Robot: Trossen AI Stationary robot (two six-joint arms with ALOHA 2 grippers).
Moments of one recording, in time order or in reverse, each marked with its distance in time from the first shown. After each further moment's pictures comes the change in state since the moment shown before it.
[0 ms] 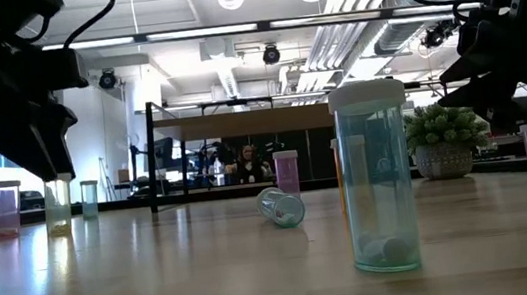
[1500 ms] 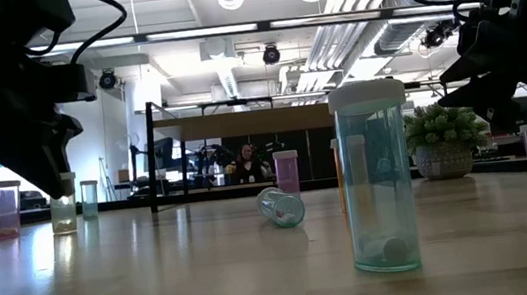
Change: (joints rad) left arm 0.000 0.104 0.004 0.048 0.001 0.003; right arm 0.000 0.000 0.000 0.000 0.000 0.000
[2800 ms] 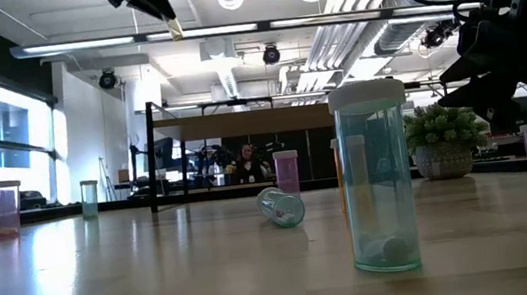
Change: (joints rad) left arm 0.839 0.192 1.081 -0.274 -0.048 0.544; right arm 0.000 0.000 0.000 0.000 0.000 0.000
